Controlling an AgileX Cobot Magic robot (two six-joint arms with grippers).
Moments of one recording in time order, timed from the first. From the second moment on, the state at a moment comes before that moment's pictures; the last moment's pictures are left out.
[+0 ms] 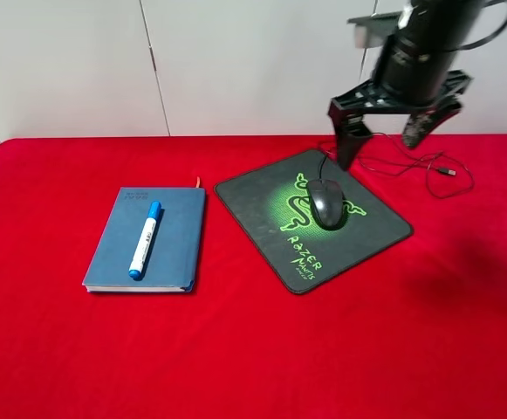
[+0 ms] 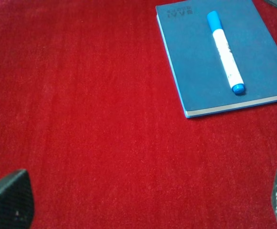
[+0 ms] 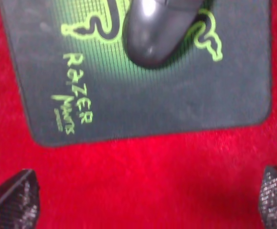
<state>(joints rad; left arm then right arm) 0.01 -0.01 -0.49 -0.07 1.06 0.19 0.44 1.70 -1.47 0.01 1.21 0.07</state>
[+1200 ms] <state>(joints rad) 0.01 -0.01 -0.49 -0.07 1.06 0.19 0.44 0.64 -0.74 0.01 1.21 0.07</state>
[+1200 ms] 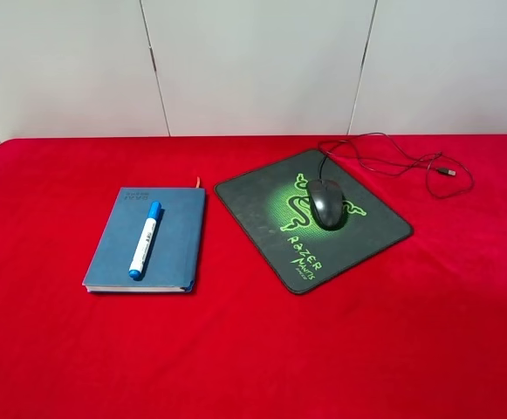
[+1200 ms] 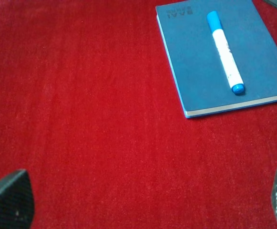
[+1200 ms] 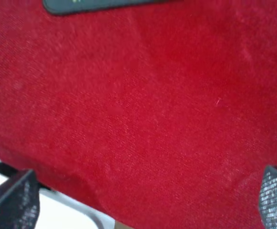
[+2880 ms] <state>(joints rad) 0.01 -0.01 -0.49 -0.07 1.06 0.19 0.09 0.00 -0.49 0.01 1.02 0.00</state>
